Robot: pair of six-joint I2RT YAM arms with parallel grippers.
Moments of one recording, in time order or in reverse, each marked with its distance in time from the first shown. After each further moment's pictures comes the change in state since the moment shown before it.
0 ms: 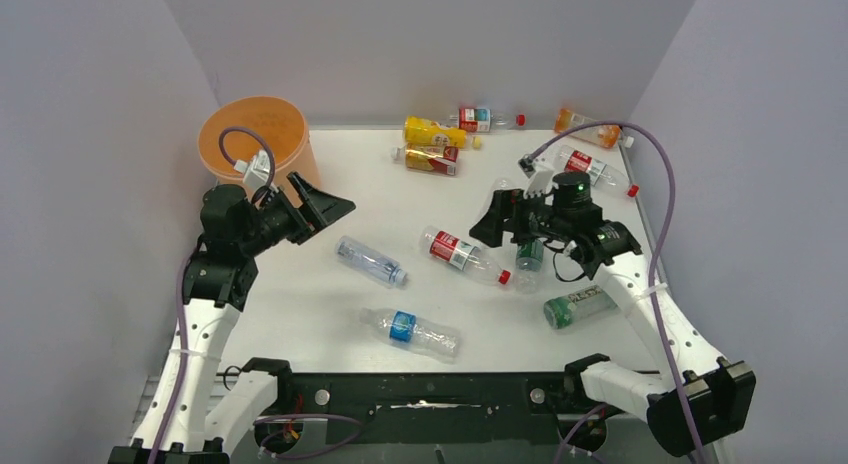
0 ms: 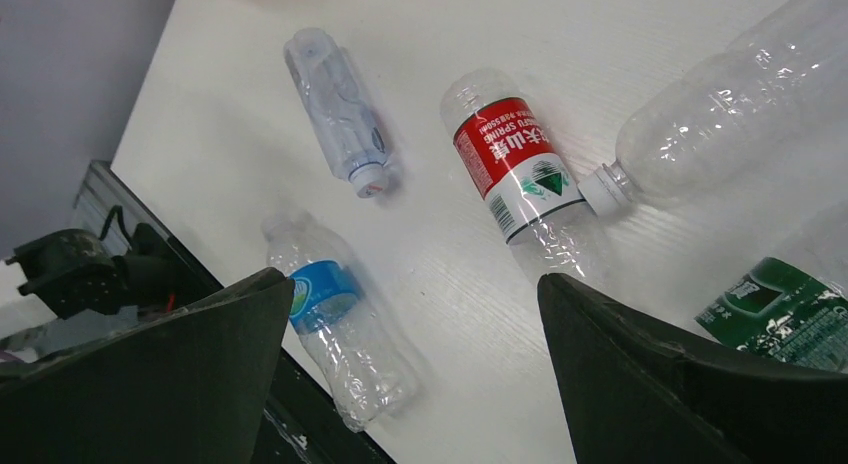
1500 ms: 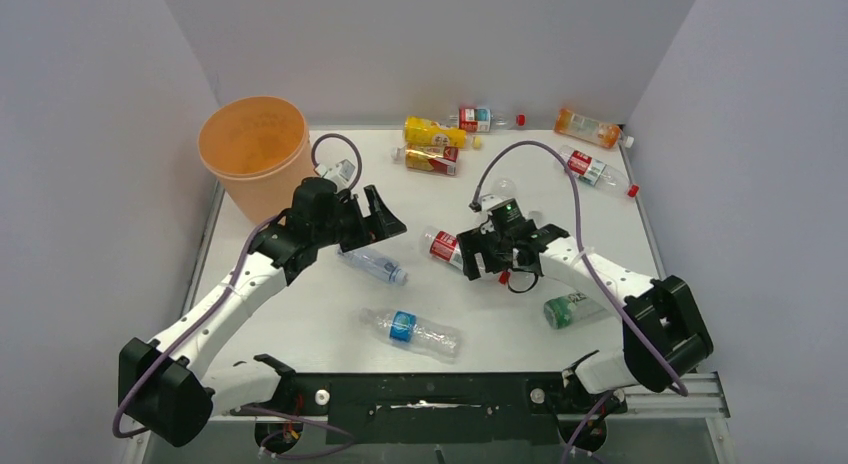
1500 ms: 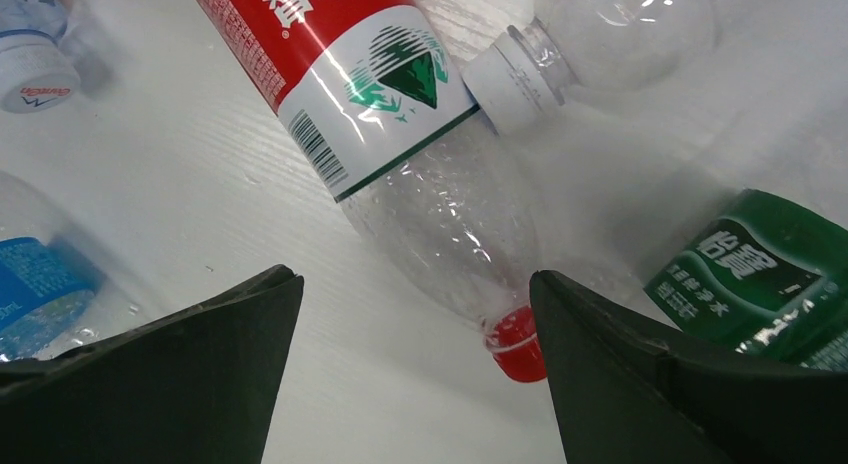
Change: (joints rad) left arm -0.378 0.339 0.027 0.019 -0.324 0.073; right arm 0.264 0.324 -0.120 0.043 0.451 -0.167
